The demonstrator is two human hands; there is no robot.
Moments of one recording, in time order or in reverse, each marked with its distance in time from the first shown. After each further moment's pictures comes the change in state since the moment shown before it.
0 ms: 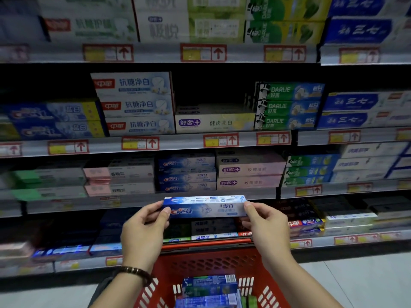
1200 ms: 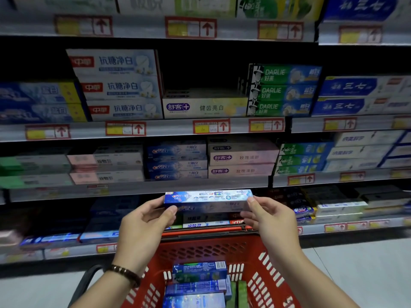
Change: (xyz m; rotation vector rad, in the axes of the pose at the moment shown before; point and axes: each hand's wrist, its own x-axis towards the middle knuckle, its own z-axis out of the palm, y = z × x) left_hand -0.016 -0.017 0.014 -0.043 -0.197 -0.104; right_hand -0.004 0.000 -0.037 0.126 -0.061 0.049
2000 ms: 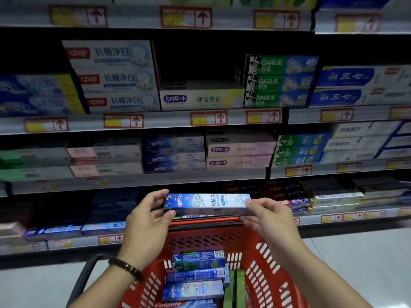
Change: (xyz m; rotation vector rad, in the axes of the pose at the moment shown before) left_hand -0.010 -0.010 -0.002 0.317 -0.067 0.160; right_hand -0.005 0.010 -0.017 0.020 -0.058 0.196
